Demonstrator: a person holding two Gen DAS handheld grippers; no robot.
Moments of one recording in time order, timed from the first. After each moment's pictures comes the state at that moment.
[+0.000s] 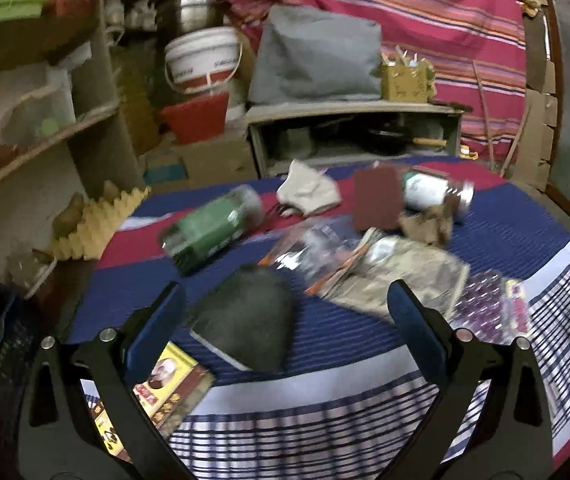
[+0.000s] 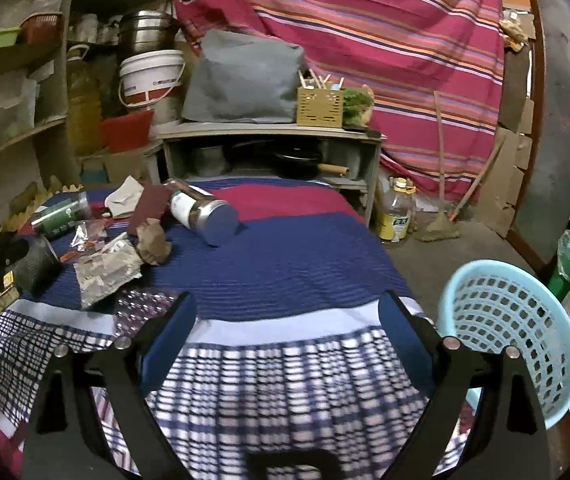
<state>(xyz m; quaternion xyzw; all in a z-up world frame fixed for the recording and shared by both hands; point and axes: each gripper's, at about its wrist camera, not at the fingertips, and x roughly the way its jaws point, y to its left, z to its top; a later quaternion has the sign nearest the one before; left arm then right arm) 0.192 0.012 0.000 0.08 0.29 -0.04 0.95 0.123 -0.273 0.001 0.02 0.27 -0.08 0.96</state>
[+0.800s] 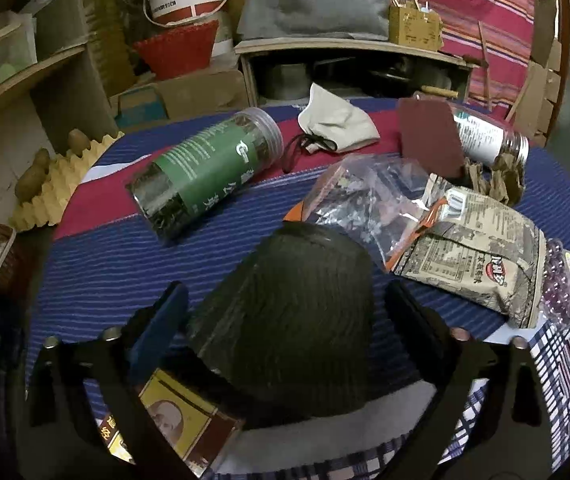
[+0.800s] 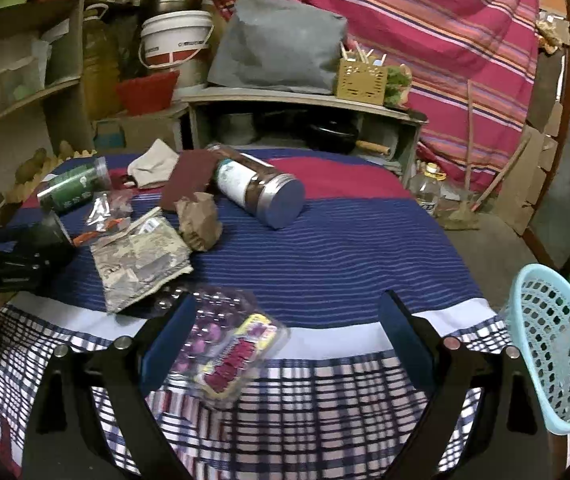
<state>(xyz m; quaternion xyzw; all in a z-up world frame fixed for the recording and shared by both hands) 0.264 0.046 -0.052 0.07 0.38 -0.08 0.92 0.172 -0.211 -0.014 0.00 0.32 -0.04 0.95</state>
